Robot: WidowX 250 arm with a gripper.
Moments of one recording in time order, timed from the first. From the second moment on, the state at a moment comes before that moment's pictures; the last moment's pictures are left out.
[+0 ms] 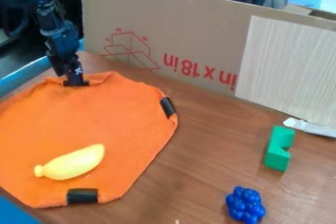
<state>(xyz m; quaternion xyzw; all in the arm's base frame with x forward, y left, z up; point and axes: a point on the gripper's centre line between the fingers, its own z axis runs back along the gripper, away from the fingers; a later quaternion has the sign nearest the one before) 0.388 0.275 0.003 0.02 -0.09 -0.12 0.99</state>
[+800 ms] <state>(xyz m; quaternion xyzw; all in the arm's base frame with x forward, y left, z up) 0.380 0.249 0.006 -0.02 -0.12 -0.14 0.98</state>
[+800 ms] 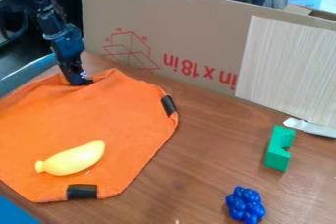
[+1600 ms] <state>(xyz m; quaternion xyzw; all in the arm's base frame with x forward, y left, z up) 0.306 0.107 0.081 -0.01 -0.22 -0.32 0.92</state>
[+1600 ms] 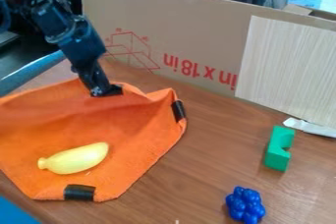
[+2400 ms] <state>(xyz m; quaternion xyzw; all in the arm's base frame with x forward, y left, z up) 0.243 0.055 0.067 -0.04 -0.20 -0.40 0.89</state>
